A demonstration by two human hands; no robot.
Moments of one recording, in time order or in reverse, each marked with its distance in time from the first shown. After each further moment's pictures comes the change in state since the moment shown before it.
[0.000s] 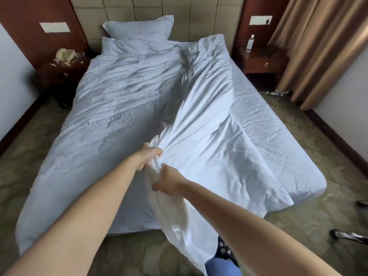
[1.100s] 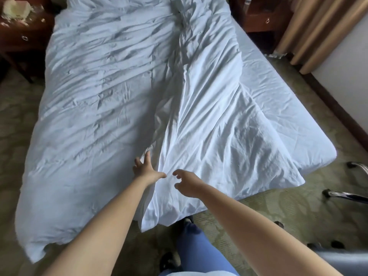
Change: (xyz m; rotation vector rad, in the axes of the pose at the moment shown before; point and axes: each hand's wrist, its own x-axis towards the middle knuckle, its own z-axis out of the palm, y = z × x) left_hand 0.090 -0.151 -0.012 0.509 -0.084 -0.100; right_hand 0.087 0.060 0.080 -0.009 -0.038 0.264
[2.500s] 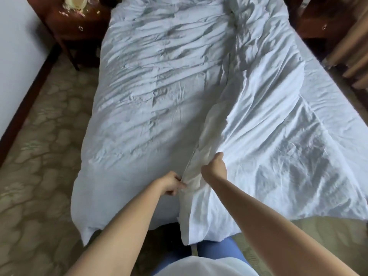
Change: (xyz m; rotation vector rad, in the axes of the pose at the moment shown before) left_hand 0.019 -0.101 -0.106 -0.277 -0.484 -0.057; right_hand 0.064 -0.155 0.046 0.168 0.411 0.306
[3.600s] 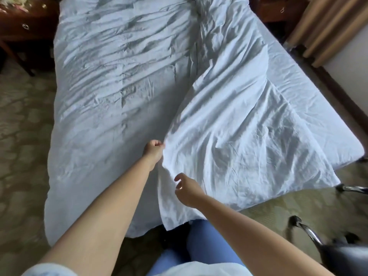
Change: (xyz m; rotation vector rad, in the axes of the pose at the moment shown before) left_hand 0.059 0.066 -0.019 -0.209 0.497 0.237; right_hand -0.026 0.041 0.027 -0.050 -0.397 -0.146
